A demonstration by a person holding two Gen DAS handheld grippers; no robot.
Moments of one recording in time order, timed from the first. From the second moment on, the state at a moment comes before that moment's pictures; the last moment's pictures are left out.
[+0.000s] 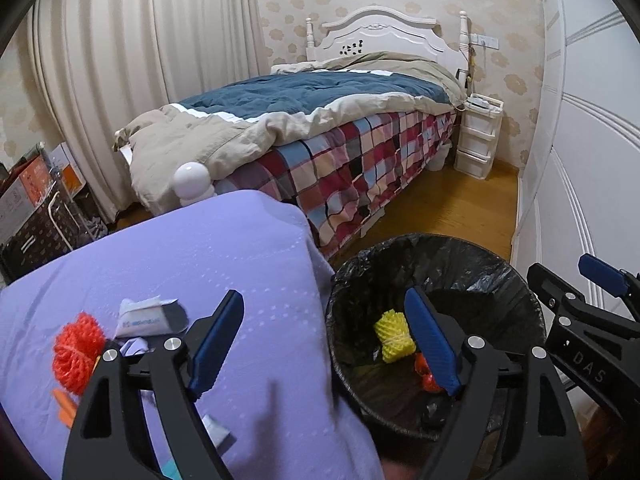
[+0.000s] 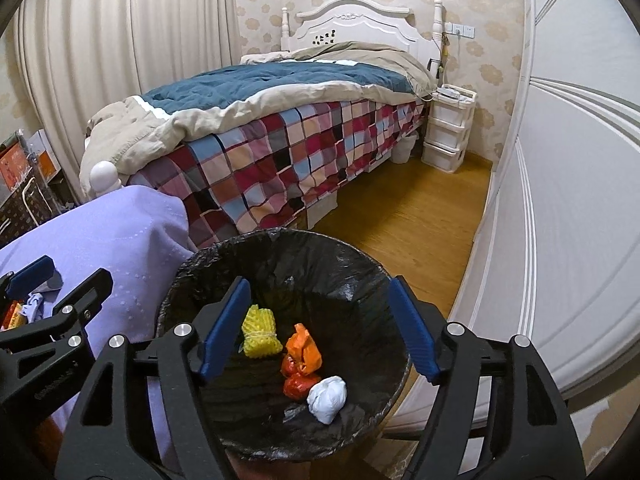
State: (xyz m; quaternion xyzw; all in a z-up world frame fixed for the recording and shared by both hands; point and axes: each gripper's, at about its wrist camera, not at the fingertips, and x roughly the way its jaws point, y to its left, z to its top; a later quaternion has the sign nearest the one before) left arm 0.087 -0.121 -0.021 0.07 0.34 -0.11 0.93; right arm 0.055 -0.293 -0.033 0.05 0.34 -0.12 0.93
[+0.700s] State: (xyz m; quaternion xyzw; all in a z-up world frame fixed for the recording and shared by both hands) left arm 0.028 -0.021 -0.012 0.06 0.35 -0.04 0.94; right arm 0.000 -0.222 -0.028 0.04 0.35 -0.06 0.93
